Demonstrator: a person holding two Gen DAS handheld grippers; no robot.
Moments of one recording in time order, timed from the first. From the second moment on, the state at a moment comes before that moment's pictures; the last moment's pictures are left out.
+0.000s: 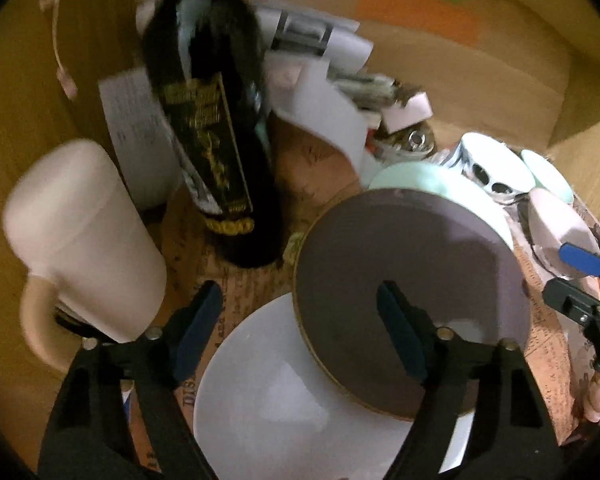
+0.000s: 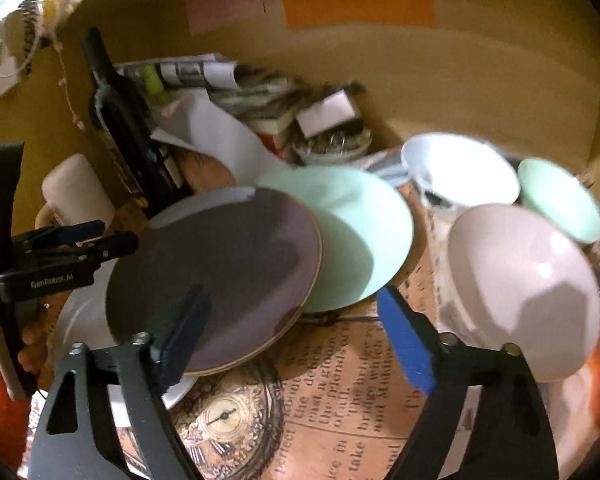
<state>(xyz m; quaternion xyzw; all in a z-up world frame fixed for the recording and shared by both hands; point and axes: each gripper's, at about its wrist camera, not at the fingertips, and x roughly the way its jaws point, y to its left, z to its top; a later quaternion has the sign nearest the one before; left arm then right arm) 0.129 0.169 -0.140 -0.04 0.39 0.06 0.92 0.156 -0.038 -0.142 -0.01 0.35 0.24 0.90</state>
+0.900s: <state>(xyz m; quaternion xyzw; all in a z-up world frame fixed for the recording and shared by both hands) 0.179 0.184 -0.160 -0.09 0.48 -0.03 0.87 0.190 -0.021 -0.170 0.03 0.42 0.27 0.86</state>
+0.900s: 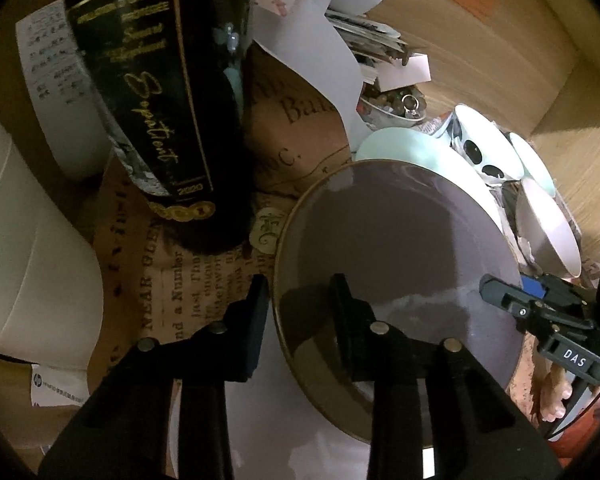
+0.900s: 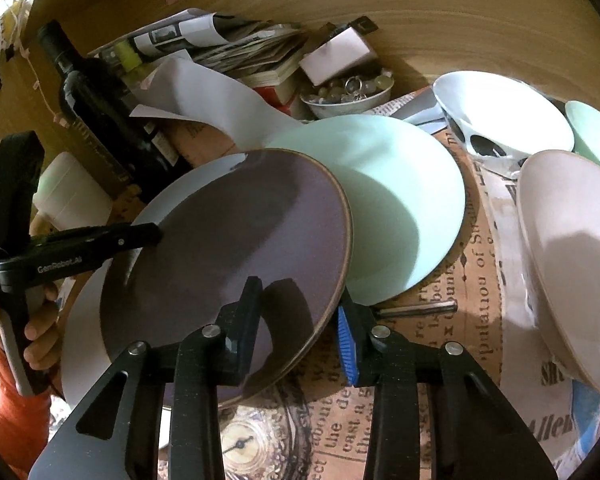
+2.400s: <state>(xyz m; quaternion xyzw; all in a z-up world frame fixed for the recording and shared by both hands) 0.118 0.194 -0.165 -0.10 0.50 -0.02 0.86 0.182 -0.016 -0.164 0.03 0.41 0.30 0.86</state>
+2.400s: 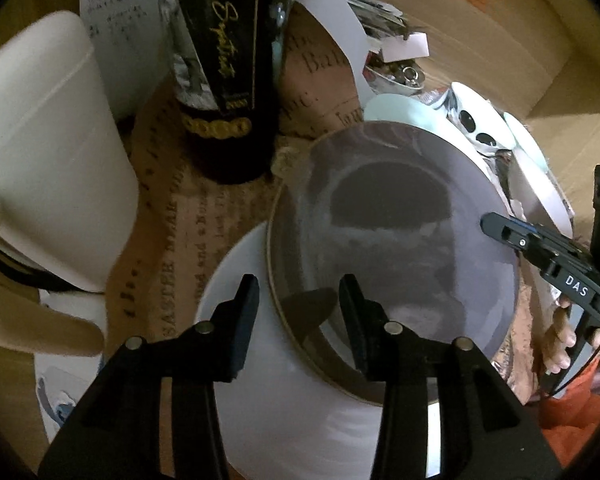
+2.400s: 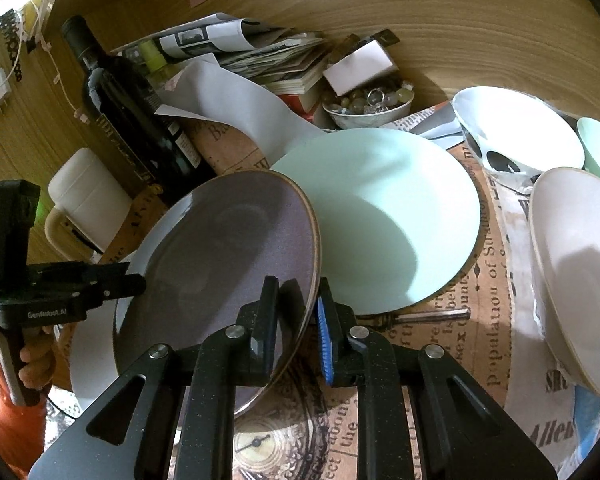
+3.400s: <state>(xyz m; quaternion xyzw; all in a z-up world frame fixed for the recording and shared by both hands) 0.130 0.145 -0.159 -0.09 0.46 -0.04 0.88 0.174 -0.071 -0.166 0.09 0.42 0.28 0.86</state>
